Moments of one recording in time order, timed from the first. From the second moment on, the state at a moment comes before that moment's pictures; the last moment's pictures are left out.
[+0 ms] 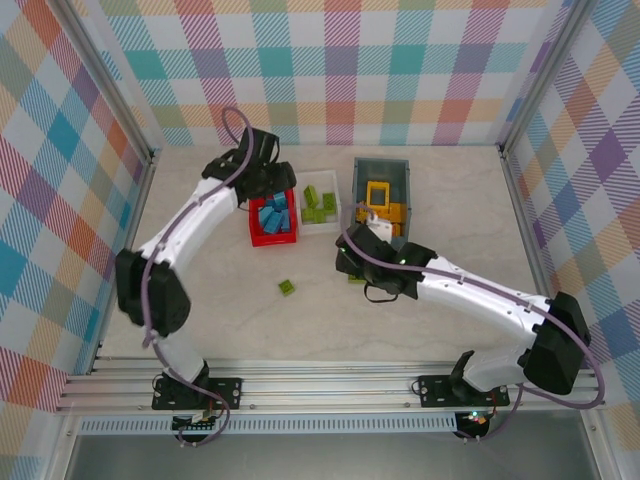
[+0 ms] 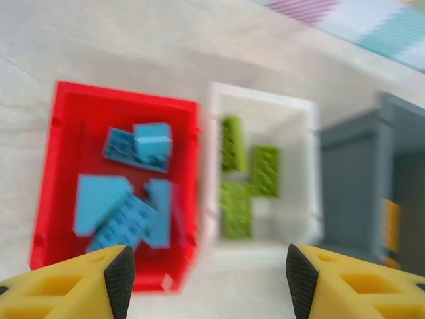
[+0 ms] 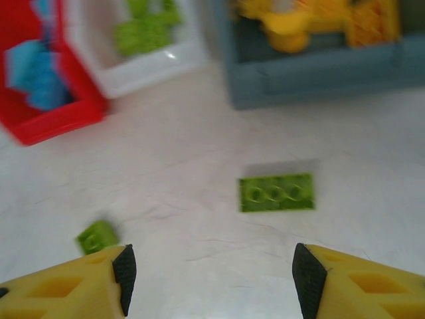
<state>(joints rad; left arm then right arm) -0.44 1.71 1.64 -0.75 -0.09 -0.62 0.94 1.35 1.09 -0.74 0.39 1.03</state>
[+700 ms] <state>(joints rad) -1.20 0.97 0.86 -0.50 -0.52 -0.79 0.68 1.71 1.09 -0.71 0.01 1.66</state>
